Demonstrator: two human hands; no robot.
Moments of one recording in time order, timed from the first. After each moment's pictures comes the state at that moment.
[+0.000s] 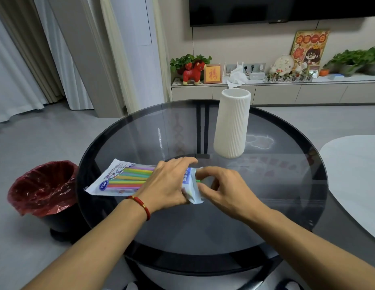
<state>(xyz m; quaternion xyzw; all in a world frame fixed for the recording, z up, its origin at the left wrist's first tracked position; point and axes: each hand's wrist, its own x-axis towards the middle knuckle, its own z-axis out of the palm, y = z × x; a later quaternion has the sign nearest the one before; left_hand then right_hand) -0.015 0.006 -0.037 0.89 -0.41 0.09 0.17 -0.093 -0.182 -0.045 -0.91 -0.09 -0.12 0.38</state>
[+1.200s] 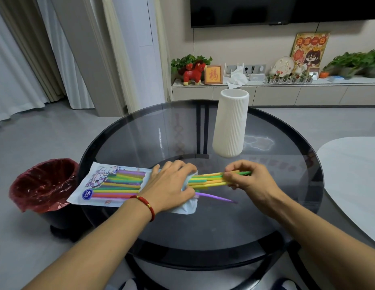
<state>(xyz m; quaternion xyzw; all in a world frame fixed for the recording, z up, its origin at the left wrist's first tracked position) -0.032 0.000 -0.031 0.94 -0.33 0.00 0.11 -0.090 -0.239 -0.058 -0.71 0.06 -0.09 0.69</state>
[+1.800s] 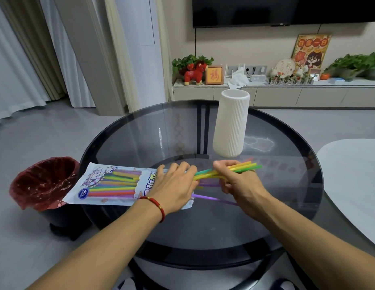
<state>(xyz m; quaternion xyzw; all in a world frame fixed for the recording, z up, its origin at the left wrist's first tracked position) -0.039 -0.017 -0.039 0.95 -0.31 0.02 0.04 -0.092 -0.200 -0.042 -0.60 0.14 -0.06 0.79</state>
